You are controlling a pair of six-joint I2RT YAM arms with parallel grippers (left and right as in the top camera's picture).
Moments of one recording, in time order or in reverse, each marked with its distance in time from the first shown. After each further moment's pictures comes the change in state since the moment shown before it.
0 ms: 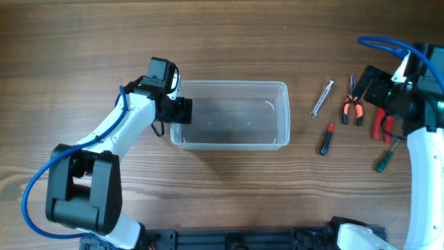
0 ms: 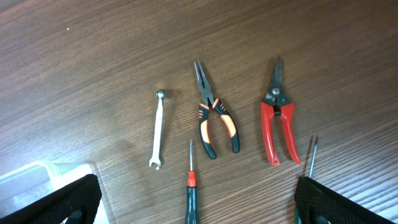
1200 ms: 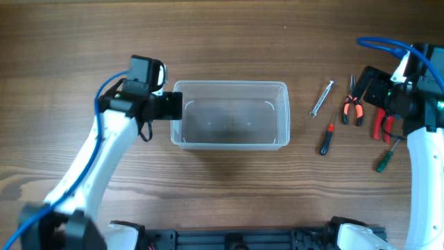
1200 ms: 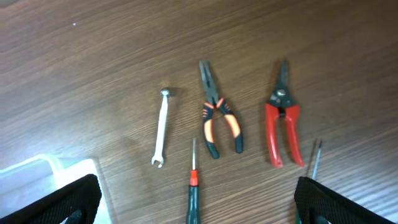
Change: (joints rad) left arm 0.020 -0.290 0.000 -0.082 -0.084 0.005; right arm 0.000 0.000 0.000 0.000 -0.034 -0.035
